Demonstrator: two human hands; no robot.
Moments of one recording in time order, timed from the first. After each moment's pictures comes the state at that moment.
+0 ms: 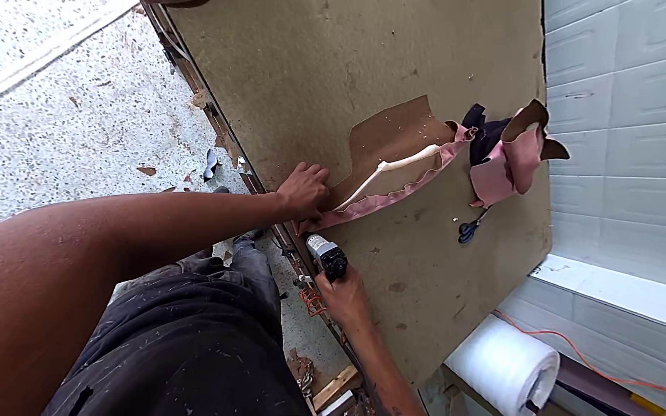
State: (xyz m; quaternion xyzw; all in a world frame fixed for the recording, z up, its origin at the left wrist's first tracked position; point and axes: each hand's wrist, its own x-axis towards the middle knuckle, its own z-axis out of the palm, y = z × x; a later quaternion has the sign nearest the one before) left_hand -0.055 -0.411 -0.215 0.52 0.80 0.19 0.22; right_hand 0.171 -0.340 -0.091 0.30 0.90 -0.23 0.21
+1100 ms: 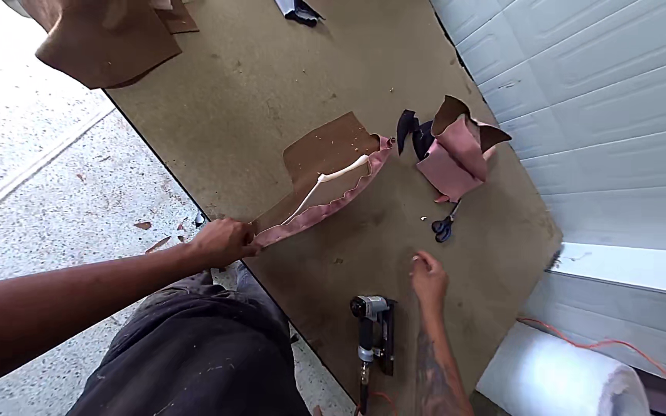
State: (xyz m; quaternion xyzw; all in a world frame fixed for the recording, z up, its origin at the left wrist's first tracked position) left_hand -0.007 -0.445 -0.146 0.37 0.83 0.14 0.39; right_hand 0.272 0.009 -0.107 0.48 0.84 -0.25 -0.01
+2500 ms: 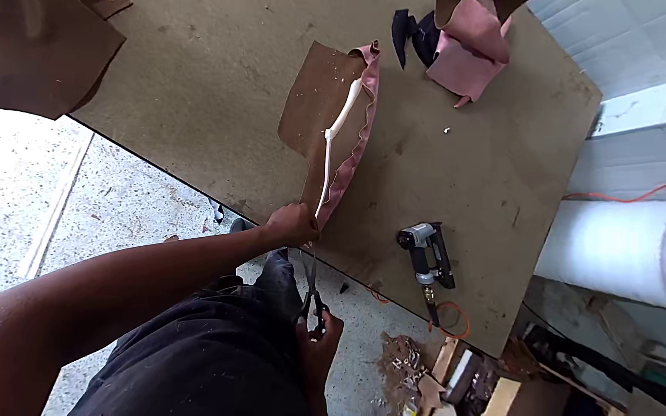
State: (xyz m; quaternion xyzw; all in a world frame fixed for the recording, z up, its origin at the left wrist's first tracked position) left_hand 0.020 -0.380 -0.162 0.45 0.71 0.11 0.53; right_hand 0.327 -0.511 -0.179 0.62 0.68 -0.35 -0.16
